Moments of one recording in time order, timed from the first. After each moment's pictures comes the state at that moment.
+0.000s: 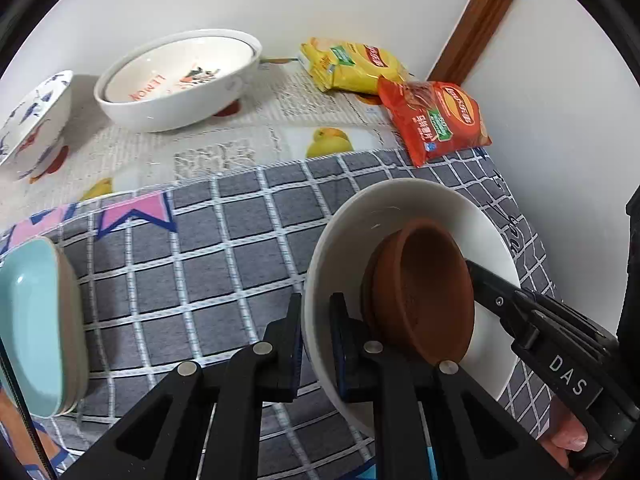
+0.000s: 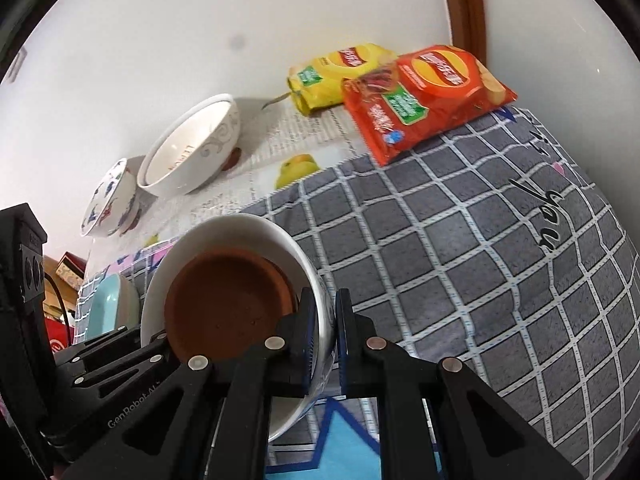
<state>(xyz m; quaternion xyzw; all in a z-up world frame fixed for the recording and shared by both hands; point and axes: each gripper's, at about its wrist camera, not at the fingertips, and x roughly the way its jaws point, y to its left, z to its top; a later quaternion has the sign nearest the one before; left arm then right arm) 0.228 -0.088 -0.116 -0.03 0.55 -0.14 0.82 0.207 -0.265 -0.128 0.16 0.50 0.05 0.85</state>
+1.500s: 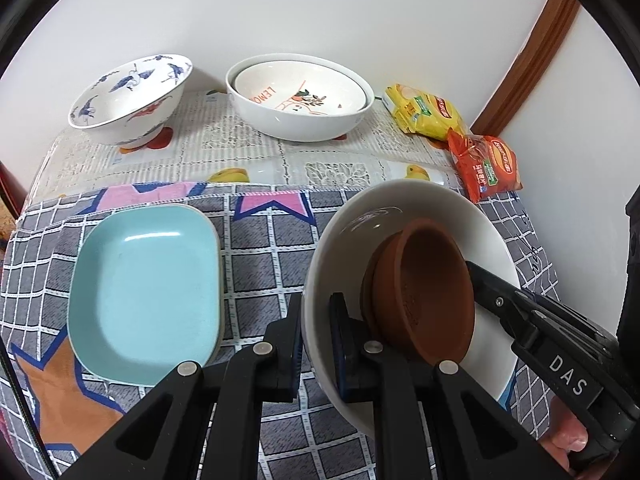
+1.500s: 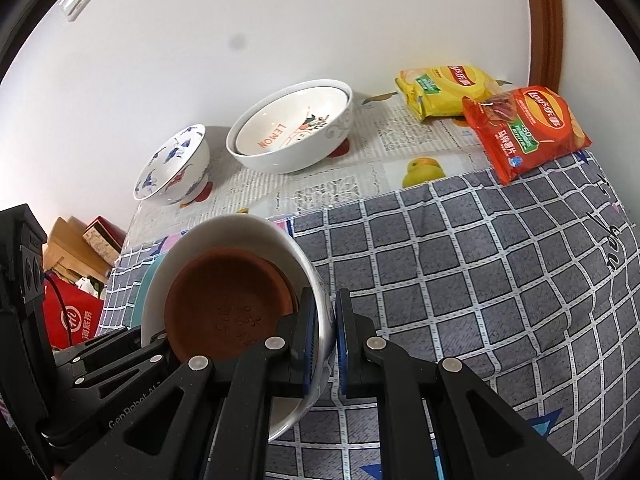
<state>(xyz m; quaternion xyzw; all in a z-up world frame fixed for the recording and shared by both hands) 0.199 0.024 -0.089 -0.07 0.52 -0.08 0.85 0.197 -0.158 -0.095 0.12 0.49 0.12 0.86</state>
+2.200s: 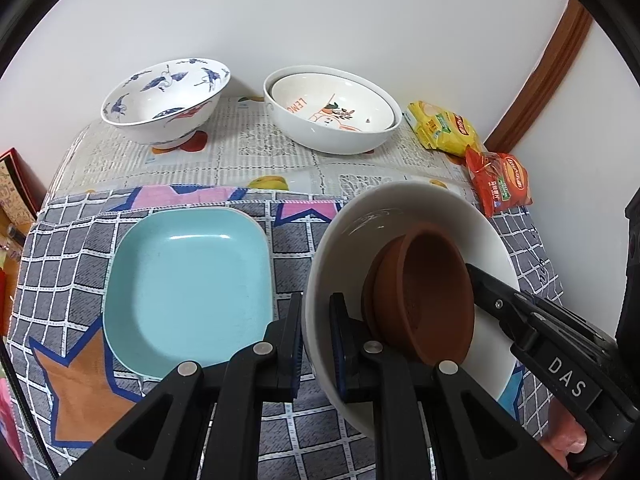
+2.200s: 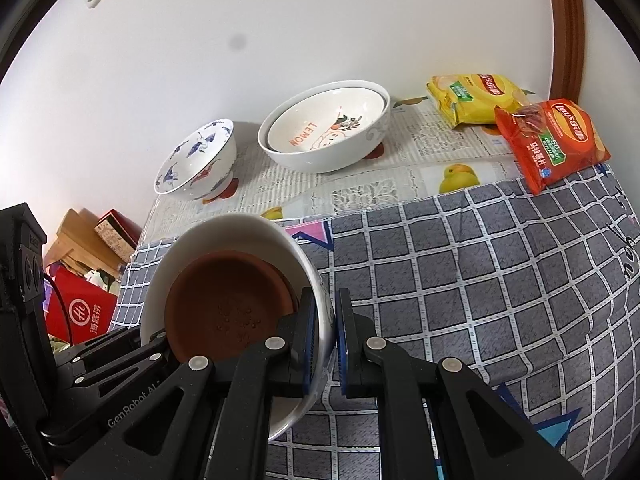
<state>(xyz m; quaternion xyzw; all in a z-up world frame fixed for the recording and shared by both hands) 0.194 0.056 -0.079 -0.08 0.51 -0.06 0.85 0.197 -0.126 -0.088 0.12 0.48 0.14 0.86</state>
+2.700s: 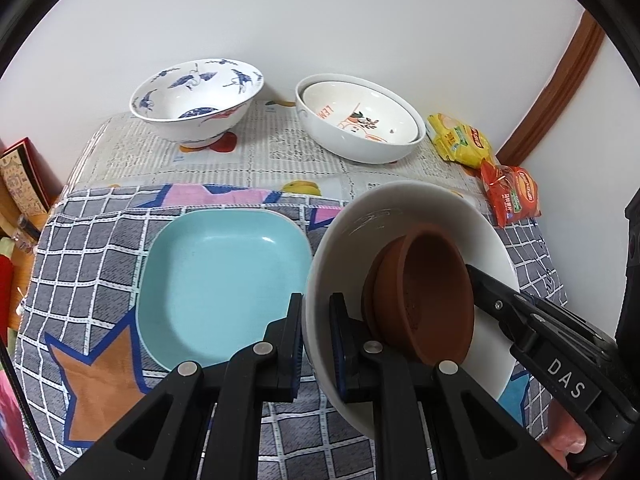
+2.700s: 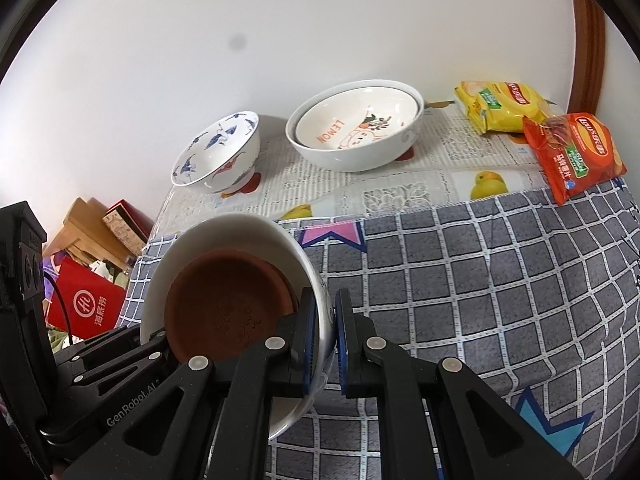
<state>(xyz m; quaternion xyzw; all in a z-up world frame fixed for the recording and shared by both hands) 0.189 0.087 -0.074 -0.09 0.50 -0.04 0.86 0.198 -0.094 -0.083 0.10 0.48 0.16 0.86</state>
